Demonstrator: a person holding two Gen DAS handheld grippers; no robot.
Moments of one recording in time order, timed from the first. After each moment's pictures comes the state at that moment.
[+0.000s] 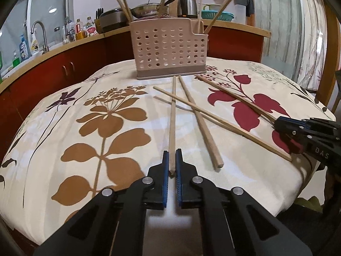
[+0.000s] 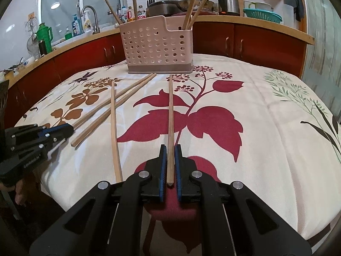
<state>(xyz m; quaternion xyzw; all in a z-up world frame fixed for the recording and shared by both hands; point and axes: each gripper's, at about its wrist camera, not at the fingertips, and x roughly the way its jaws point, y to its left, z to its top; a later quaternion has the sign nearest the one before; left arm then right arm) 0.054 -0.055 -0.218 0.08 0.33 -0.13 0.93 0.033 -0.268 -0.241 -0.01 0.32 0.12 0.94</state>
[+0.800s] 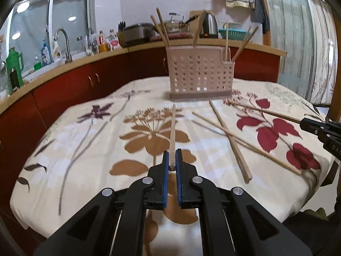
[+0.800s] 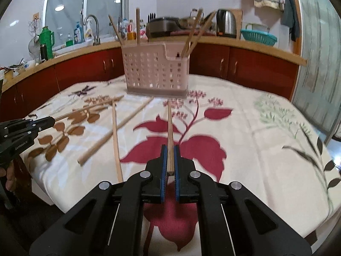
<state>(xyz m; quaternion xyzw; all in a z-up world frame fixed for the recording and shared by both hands) 0.042 -0.013 -0.177 0.07 0.27 -0.07 0.96 0.020 -0.270 -0.196 -0.03 0.25 0.10 0.96</state>
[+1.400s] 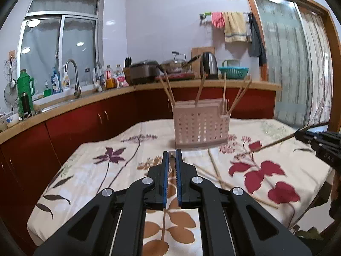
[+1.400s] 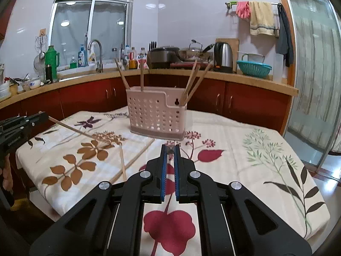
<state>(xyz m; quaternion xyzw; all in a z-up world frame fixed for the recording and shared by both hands) 0.009 -0.008 -0.099 0.06 0.16 -0.07 0.98 -0.002 -0.273 -0.133 -0.02 0.17 0.10 0.98</state>
